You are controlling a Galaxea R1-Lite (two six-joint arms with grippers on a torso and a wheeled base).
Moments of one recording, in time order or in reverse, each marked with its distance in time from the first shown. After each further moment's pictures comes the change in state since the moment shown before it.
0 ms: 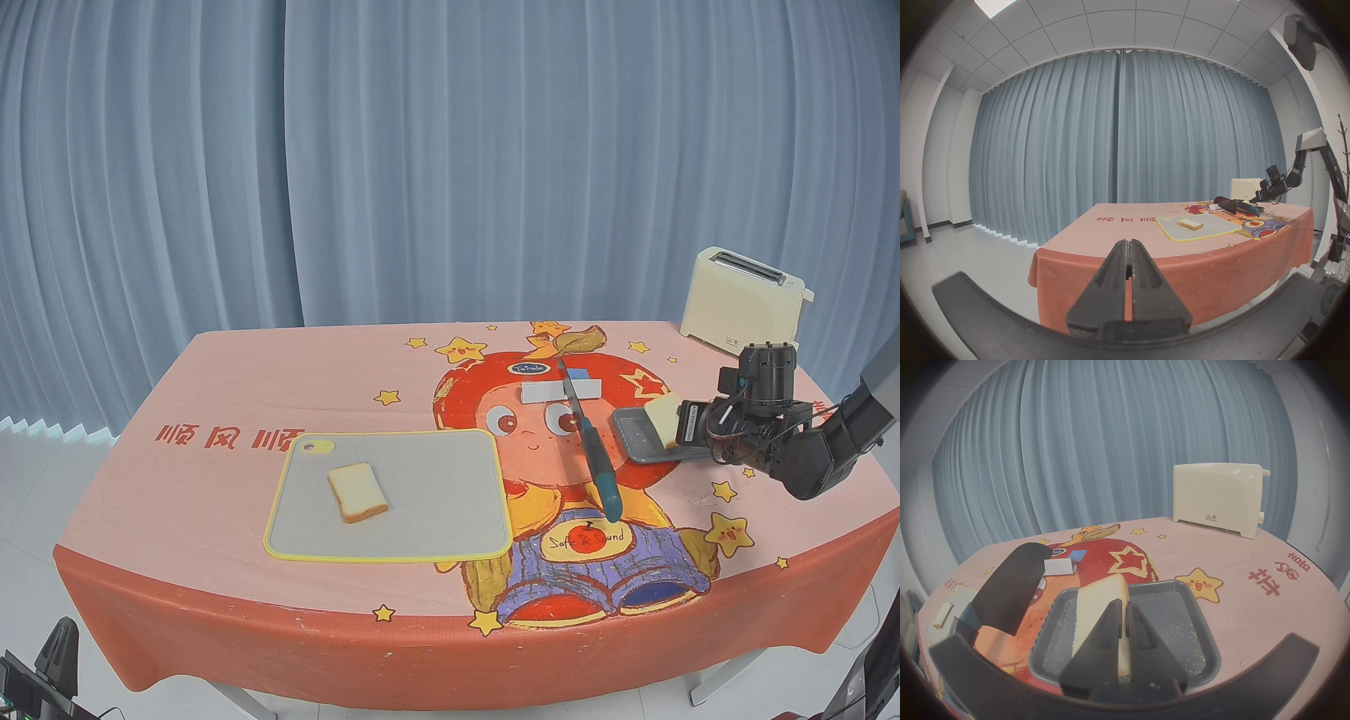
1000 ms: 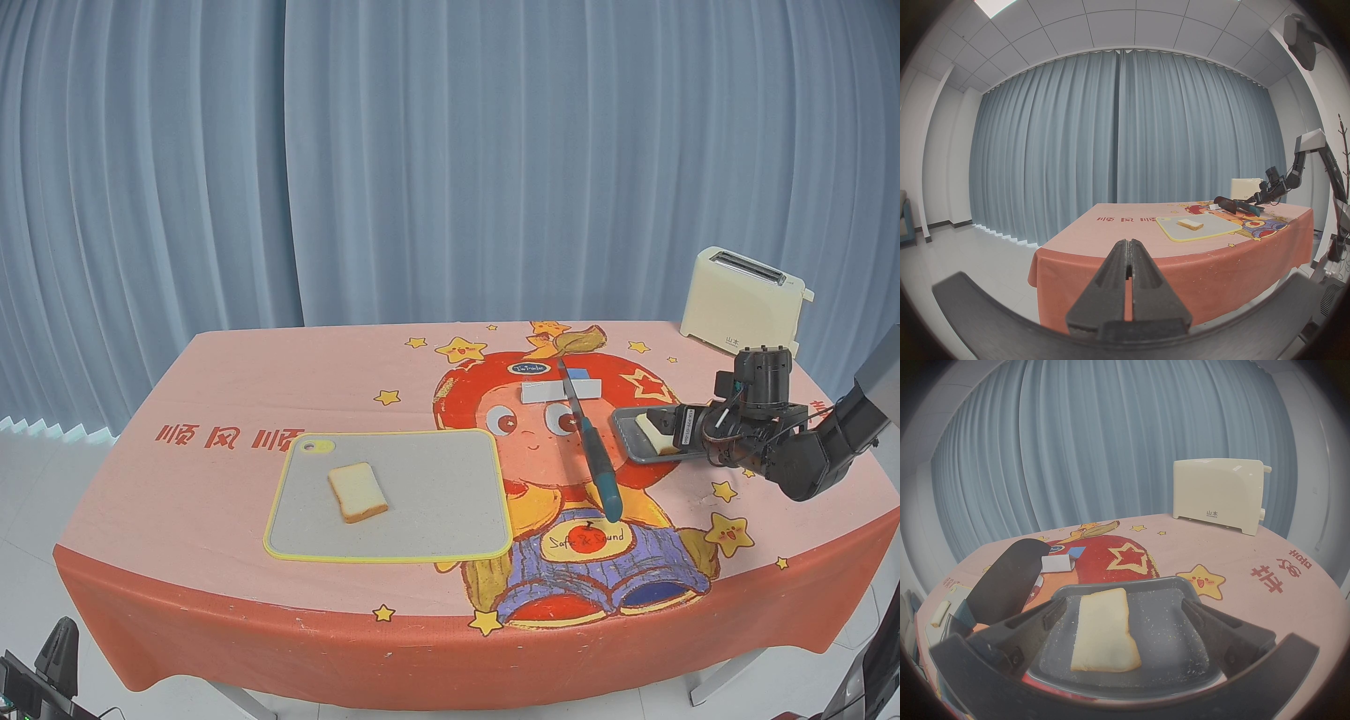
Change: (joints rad) left arm 0.000 0.000 0.000 0.000 0.000 0.000; right arm 0.002 0.022 -0.008 -0.001 -0.003 0.004
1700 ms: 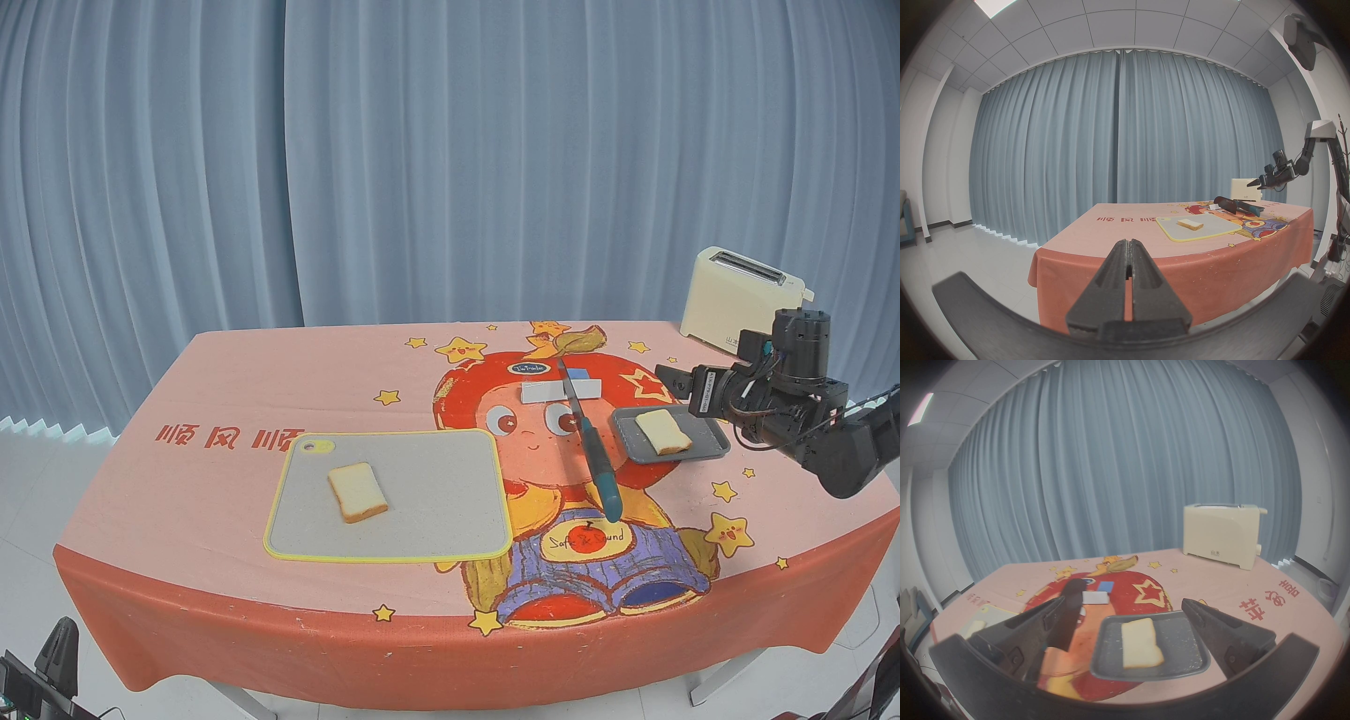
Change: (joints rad) left arm 0.000 0.000 0.000 0.000 0.000 0.000; right arm 0.062 -0.217 0.055 0.007 -0.014 -0.003
